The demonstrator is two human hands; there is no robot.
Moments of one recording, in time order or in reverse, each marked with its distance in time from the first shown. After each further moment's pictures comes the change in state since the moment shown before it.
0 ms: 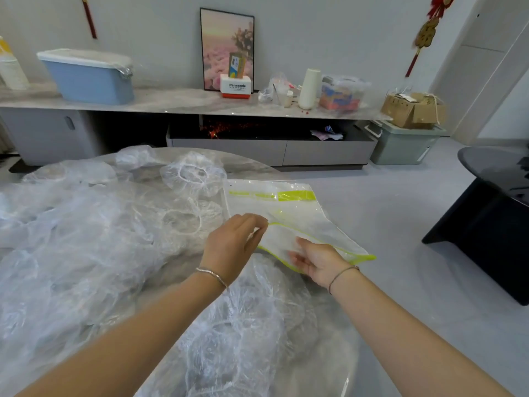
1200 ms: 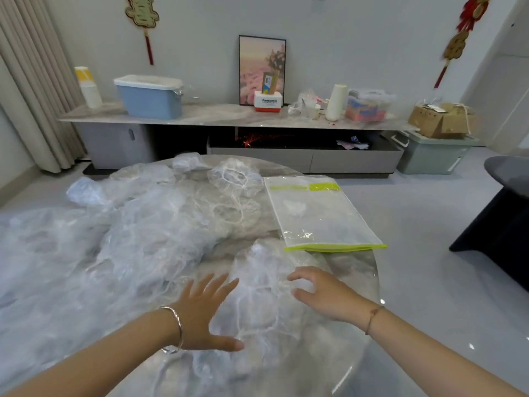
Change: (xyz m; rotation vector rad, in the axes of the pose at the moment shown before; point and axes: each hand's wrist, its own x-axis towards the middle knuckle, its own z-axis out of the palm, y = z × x) left_hand -0.111 0.015 -0.160 0.257 -1.266 -0.362; right_hand -0.116 0.051 -0.007 -1.326 -0.389 -0.589
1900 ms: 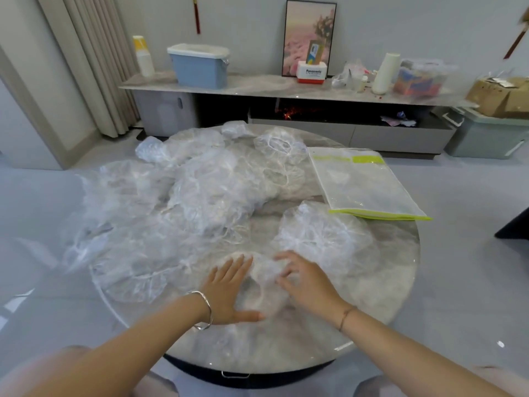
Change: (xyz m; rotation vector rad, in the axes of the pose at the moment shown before) left_hand -0.069 -0.022 0.077 -0.188 0.056 -0.127; right_hand -0.027 -0.071 0.120 0.207 0.120 -0.170
